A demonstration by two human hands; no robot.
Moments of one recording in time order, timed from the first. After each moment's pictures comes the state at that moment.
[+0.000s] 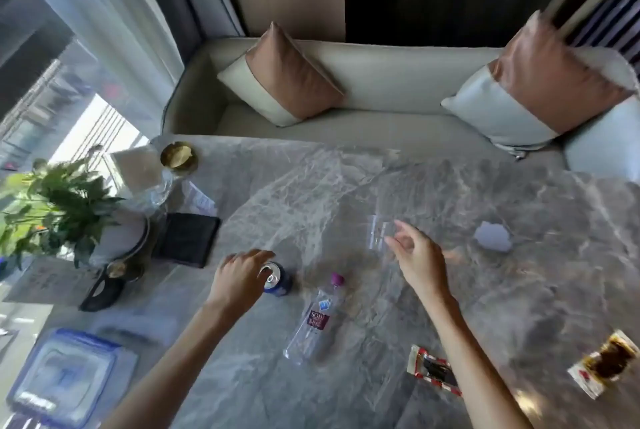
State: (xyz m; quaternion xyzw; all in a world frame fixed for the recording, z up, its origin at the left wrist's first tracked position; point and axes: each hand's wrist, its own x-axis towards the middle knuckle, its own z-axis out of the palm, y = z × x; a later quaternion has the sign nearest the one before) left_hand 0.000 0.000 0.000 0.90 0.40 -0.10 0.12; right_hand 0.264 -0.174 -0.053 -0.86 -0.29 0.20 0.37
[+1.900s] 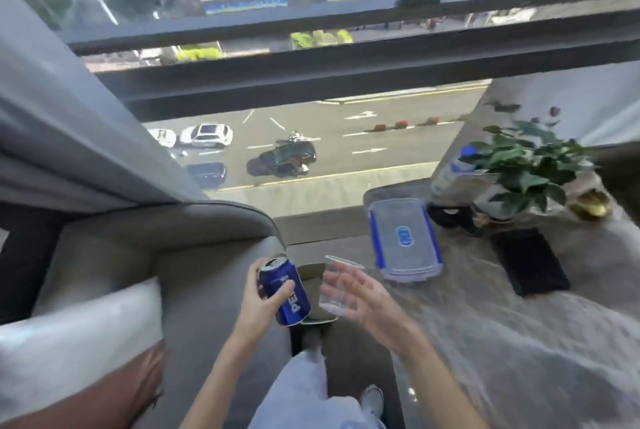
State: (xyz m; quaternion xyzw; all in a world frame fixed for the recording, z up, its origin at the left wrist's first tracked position) left_hand -0.523 -0.230 0.041 0.13 0.71 0.55 0.42; right_hand -0.356 -0.095 0.033 -0.36 -0.32 0.87 0.08
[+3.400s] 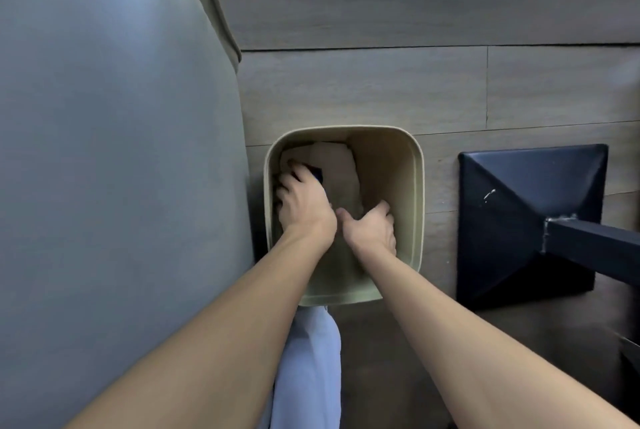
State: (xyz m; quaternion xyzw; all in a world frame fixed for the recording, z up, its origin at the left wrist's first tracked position) left_hand -0.618 -0.095 -0.736 0.20 0.87 0.01 0.46; right_hand -0.532 -0.071 -0.737 -0.75 -0.50 0.36 -0.23
